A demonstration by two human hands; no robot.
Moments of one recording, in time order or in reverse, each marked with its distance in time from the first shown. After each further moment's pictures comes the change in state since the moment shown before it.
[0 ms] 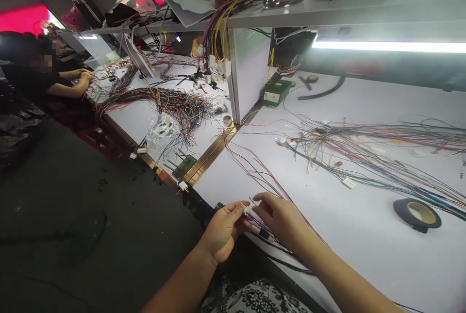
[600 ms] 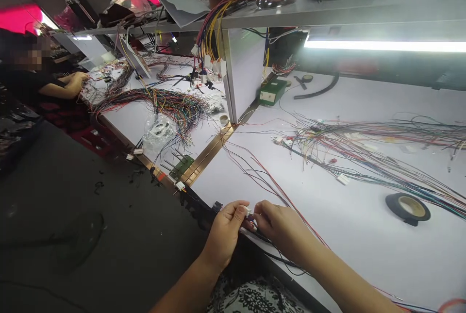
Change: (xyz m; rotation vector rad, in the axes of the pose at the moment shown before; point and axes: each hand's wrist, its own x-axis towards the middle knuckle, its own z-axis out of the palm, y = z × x) left_hand -0.011 -0.012 0.009 0.351 0.039 0.271; right_hand -0.020 -0.012 -0.007 -0.165 -0.091 -0.003
